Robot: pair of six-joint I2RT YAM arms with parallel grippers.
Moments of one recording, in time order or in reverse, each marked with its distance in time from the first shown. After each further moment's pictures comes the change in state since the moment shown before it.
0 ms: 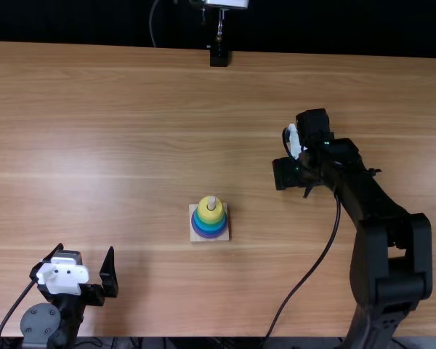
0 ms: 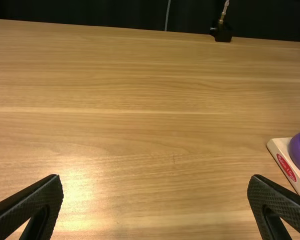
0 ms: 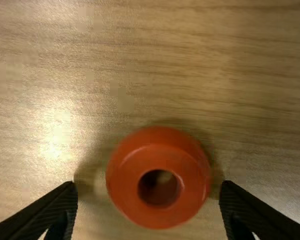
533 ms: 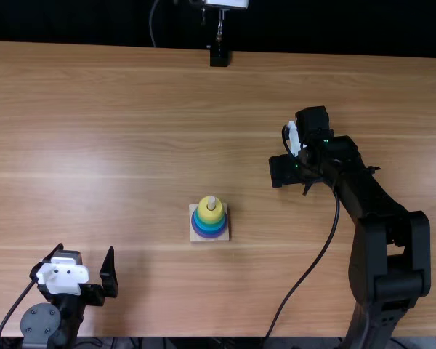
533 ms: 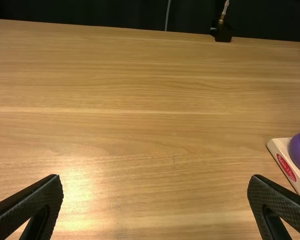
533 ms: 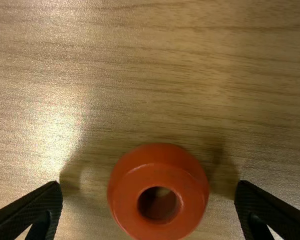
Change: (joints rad) left arm 0.000 0.000 0.000 0.000 -0.001 0.000; right arm 0.000 0.017 0.026 0.000 0.000 0.001
